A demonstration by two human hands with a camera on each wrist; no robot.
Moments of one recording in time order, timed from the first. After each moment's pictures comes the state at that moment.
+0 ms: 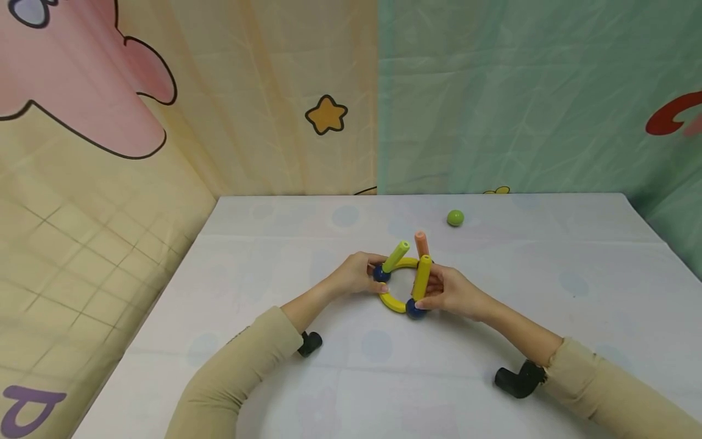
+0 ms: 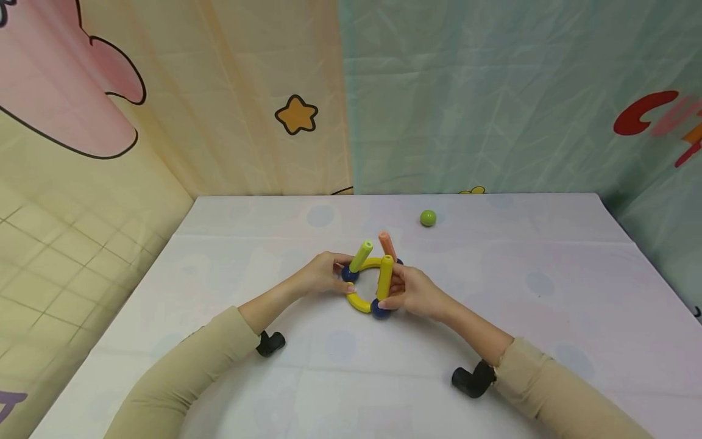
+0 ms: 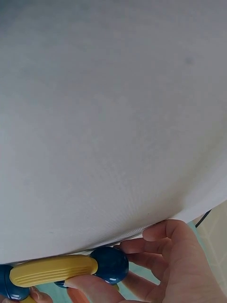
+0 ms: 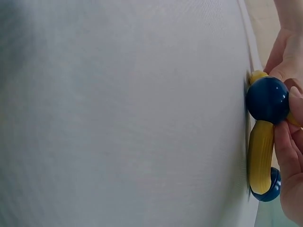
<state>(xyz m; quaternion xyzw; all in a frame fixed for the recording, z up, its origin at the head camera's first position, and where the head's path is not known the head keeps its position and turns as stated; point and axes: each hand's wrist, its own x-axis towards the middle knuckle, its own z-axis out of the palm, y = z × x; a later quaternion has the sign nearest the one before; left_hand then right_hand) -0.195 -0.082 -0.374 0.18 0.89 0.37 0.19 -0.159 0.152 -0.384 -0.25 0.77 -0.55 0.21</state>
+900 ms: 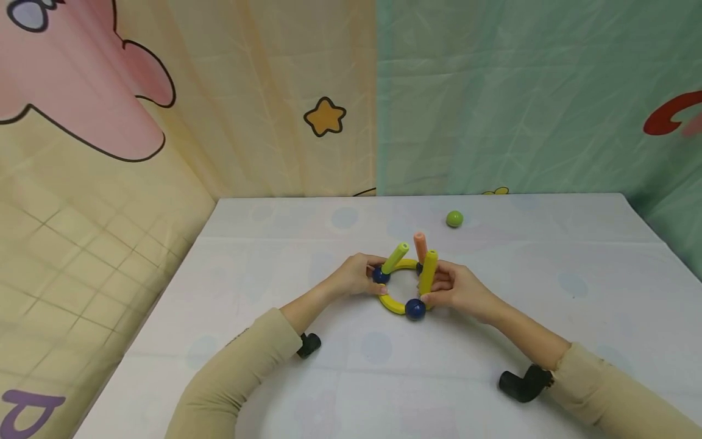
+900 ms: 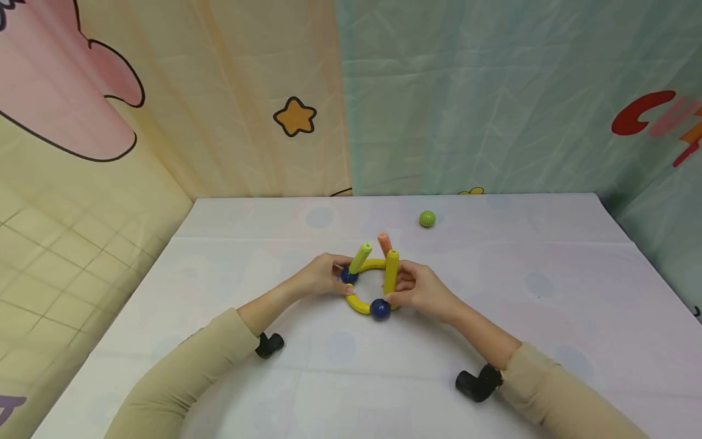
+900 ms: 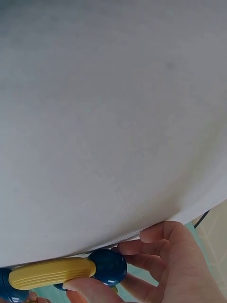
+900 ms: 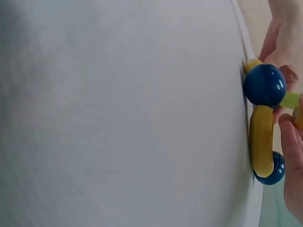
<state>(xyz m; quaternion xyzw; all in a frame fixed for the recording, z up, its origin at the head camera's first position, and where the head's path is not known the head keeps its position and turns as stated) -0.195 -0.082 -0.375 0.18 0.89 0.38 0.19 -0.156 0.164 -0.383 -0.18 0.78 -0.58 0.18</state>
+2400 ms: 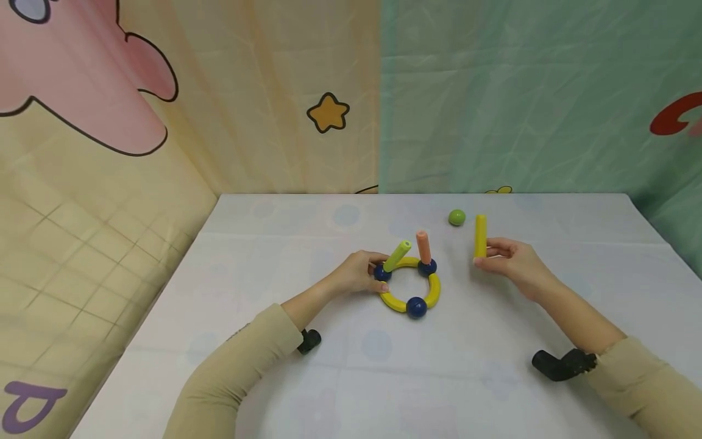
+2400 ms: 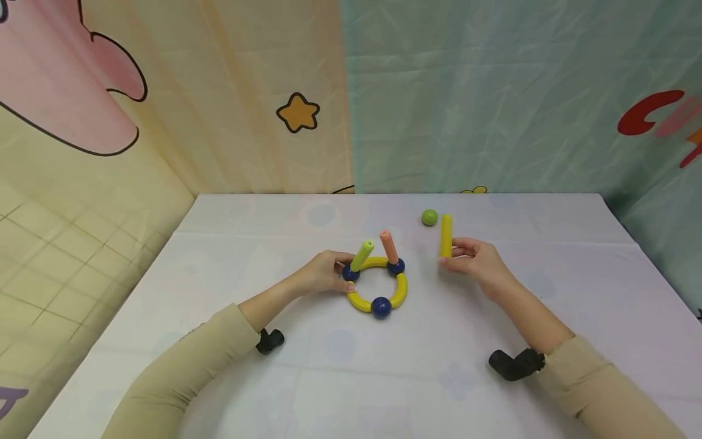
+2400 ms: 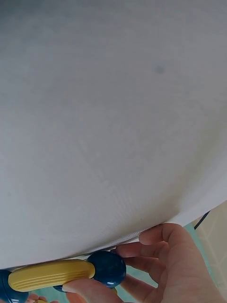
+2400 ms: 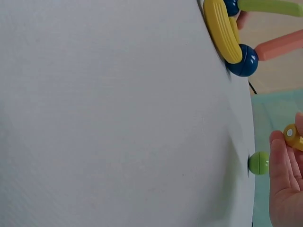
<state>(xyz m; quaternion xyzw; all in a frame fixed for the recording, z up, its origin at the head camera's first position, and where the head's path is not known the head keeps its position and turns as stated) -0.196 -0.084 -0.377 0.20 0.89 0.37 0.18 -0.182 0.239 -0.367 -0.01 0.82 -0.56 0.13</state>
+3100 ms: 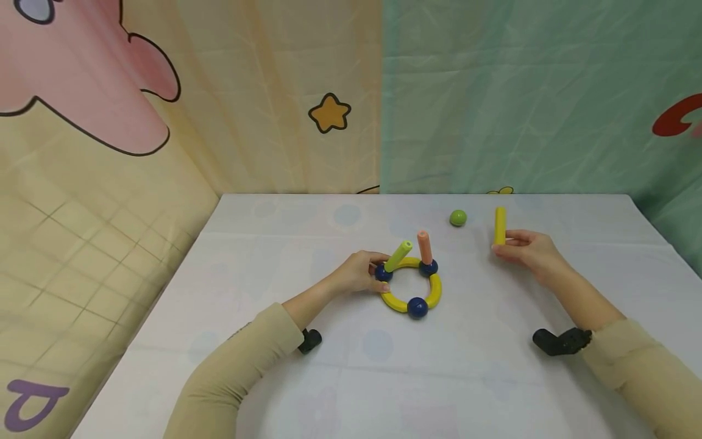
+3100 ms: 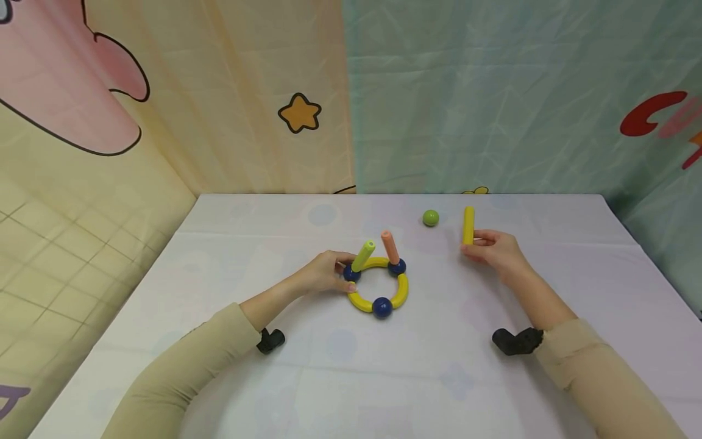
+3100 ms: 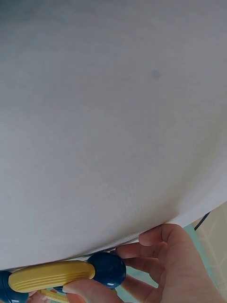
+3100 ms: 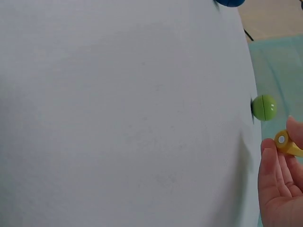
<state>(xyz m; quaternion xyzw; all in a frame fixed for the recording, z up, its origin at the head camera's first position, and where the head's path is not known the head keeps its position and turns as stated) -0.198 -0.084 -0.378 0.20 0.89 0.38 0.18 -0.210 0.269 -0.369 0.06 0.74 -0.65 0.13</state>
